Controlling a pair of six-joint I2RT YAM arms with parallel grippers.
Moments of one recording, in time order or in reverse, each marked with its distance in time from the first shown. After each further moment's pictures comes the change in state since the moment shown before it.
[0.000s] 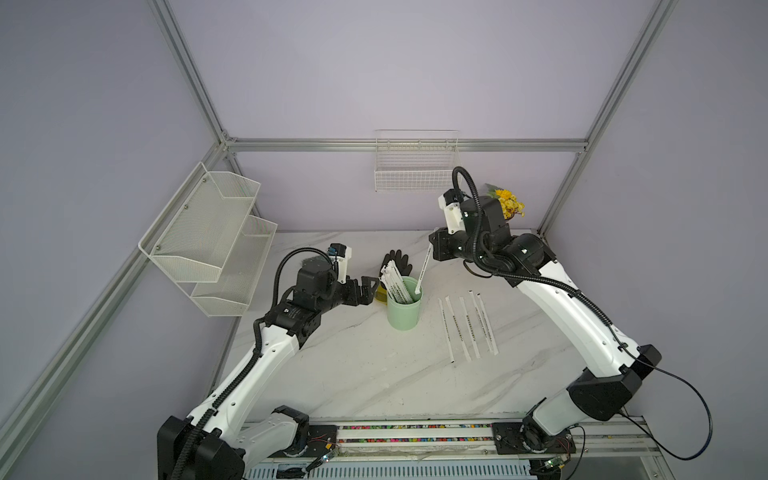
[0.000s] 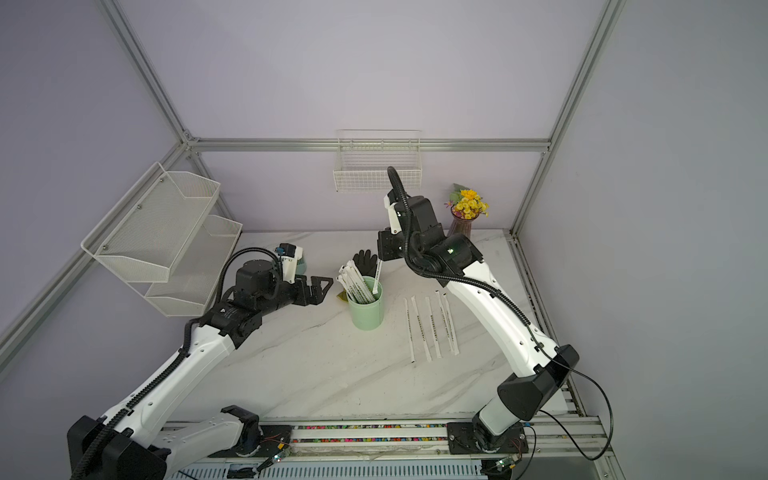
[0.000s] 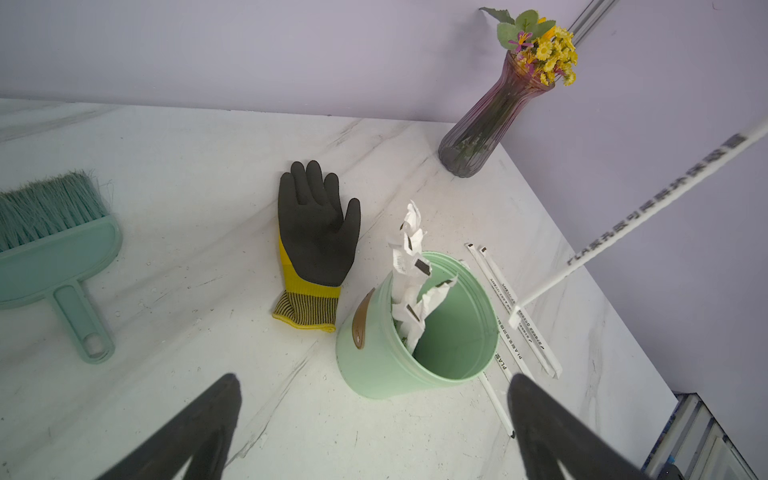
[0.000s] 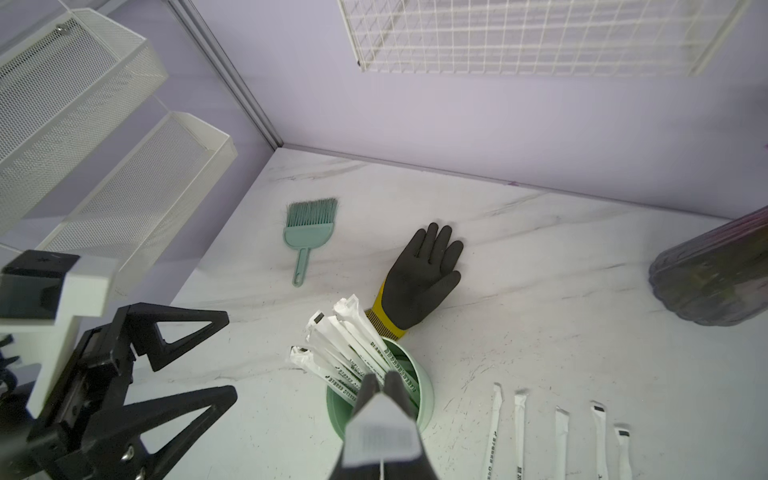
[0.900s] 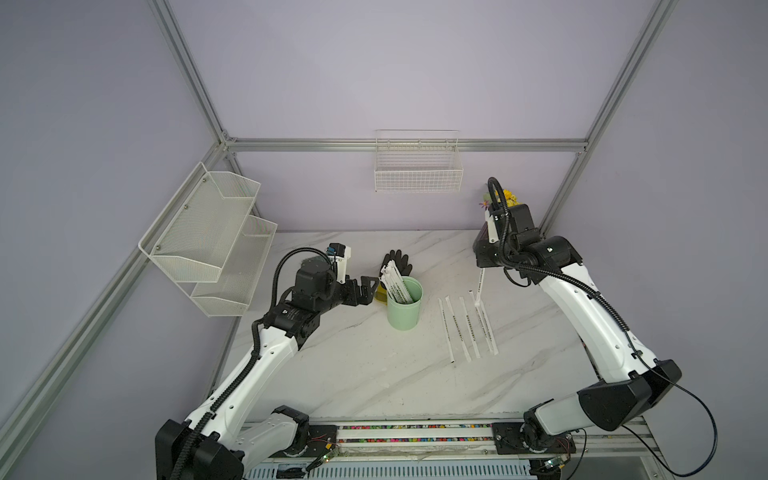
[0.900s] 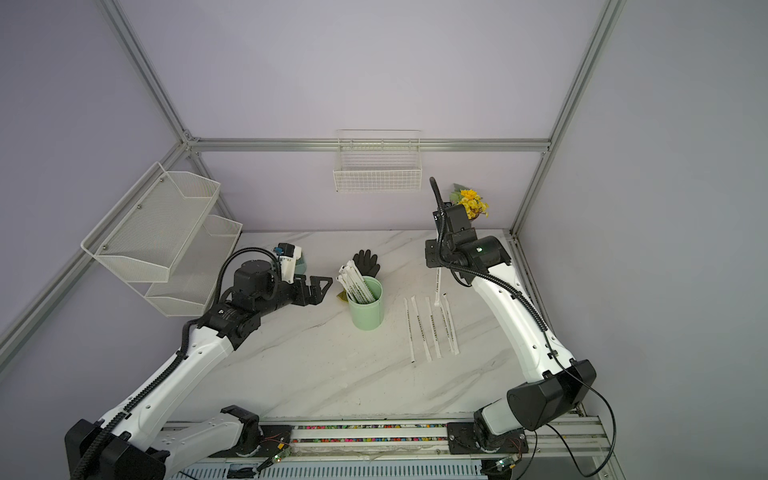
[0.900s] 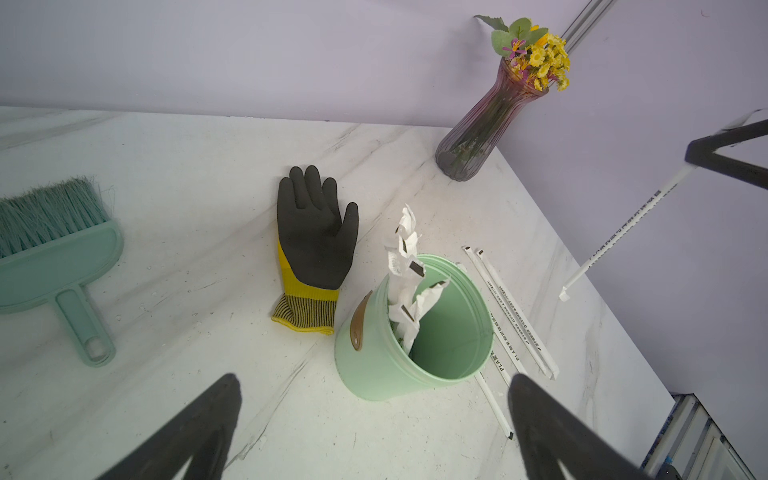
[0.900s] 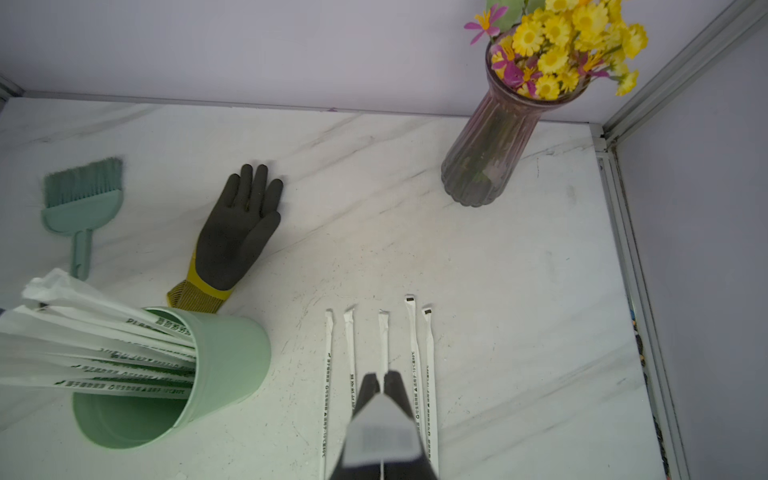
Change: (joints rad) left arm 0.000 -0.014 0.000 0.000 0.002 0.000; right arm -0.264 -0.059 -0.193 -0.164 0.160 -0.076
